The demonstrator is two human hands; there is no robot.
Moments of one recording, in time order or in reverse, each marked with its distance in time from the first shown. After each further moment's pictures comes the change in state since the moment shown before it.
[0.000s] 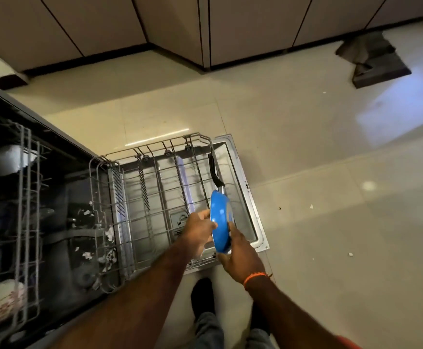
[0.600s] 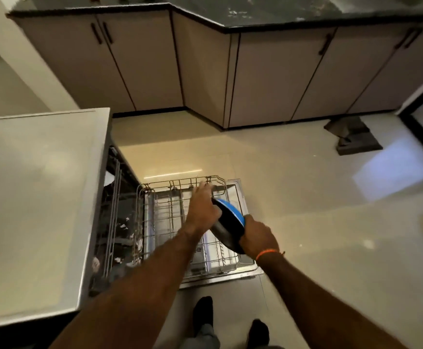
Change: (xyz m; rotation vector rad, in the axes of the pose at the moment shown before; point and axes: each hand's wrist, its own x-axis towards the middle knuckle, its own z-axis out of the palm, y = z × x) left_hand -0.215 0.142 -0.051 0.640 0.286 0.635; right_hand -0.124 -0.205 -0.161 -0.419 0.101 -0.047
